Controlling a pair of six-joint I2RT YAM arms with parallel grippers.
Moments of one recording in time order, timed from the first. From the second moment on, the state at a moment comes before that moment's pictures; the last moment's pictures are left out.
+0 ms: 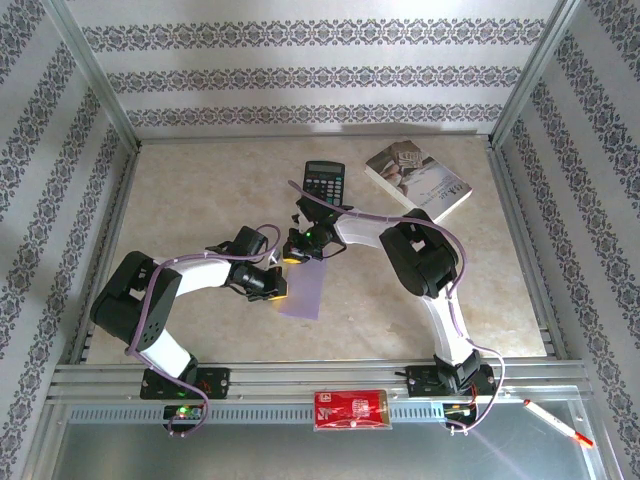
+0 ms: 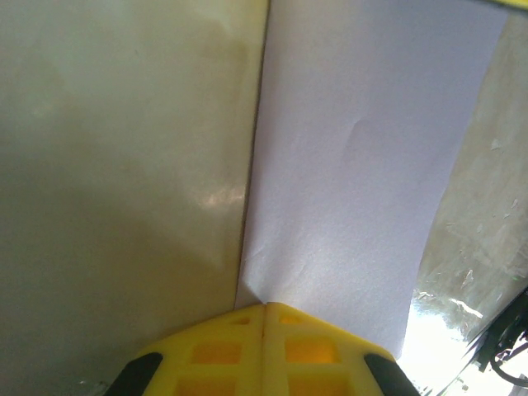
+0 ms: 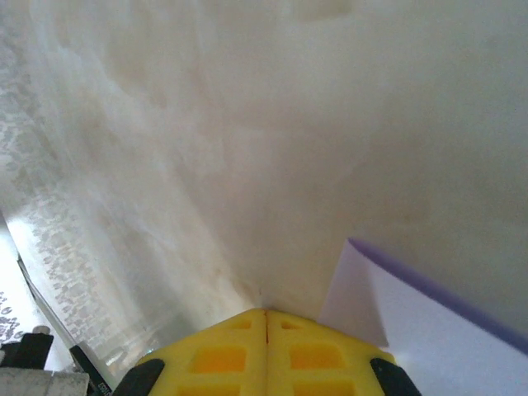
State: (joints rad) left arm -0.44 1.63 0.68 -0.30 0.55 -0.58; right arm 0.66 2.19 1.46 -0.34 -0.58 0.80
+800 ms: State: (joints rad) left arm -0.44 1.63 0.68 -0.30 0.55 -0.58; right arm 0.56 2.26 1.57 -0.32 -0.53 0.80
